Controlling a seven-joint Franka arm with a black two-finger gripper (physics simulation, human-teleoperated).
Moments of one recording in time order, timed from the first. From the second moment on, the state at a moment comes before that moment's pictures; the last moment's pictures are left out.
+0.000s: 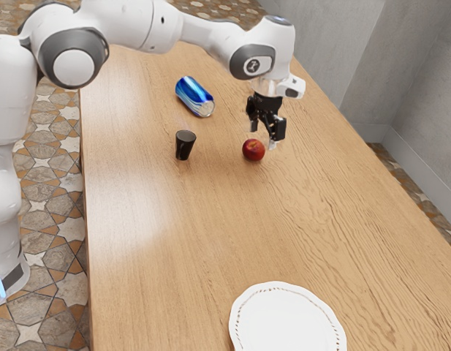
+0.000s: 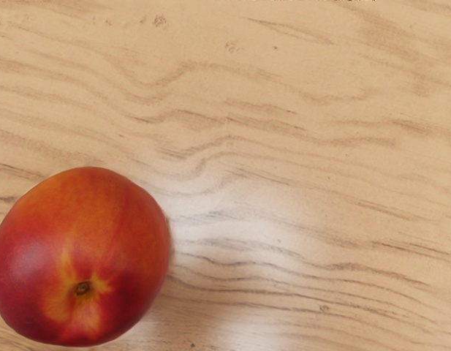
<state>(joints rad) 0.26 0.24 -0.09 -1.60 -0.04 1.99 -0.06</state>
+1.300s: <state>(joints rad) 0.20 -0.11 -0.05 -1.89 -0.11 1.82 0.00</state>
